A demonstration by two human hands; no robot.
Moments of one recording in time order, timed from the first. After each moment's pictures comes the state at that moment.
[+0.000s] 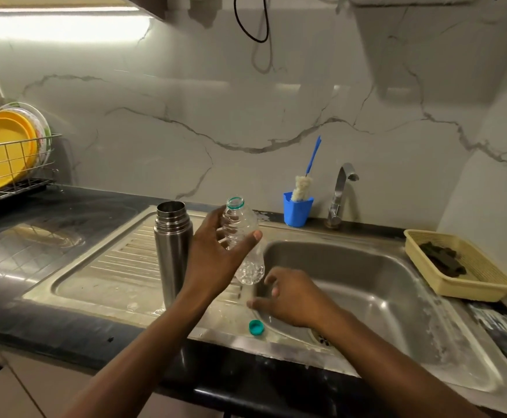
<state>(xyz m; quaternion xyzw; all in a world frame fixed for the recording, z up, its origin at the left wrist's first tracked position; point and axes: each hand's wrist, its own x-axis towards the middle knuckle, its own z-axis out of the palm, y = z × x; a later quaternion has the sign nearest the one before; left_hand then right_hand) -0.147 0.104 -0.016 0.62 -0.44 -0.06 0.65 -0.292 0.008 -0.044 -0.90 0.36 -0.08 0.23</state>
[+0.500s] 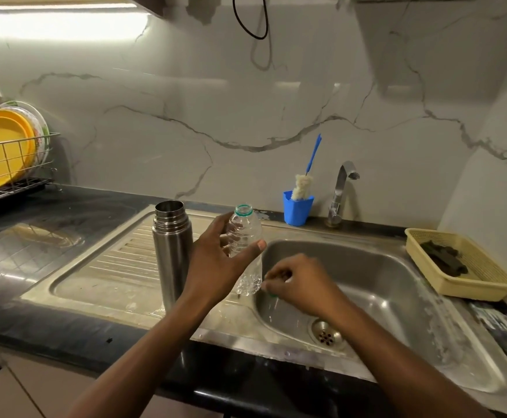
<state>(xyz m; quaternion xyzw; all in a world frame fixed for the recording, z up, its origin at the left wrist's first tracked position) -0.143 0.102 -0.029 0.63 -0.47 -0.06 0.62 -0.300 -0.007 -0.036 -0.88 0.32 -0.18 0.29</state>
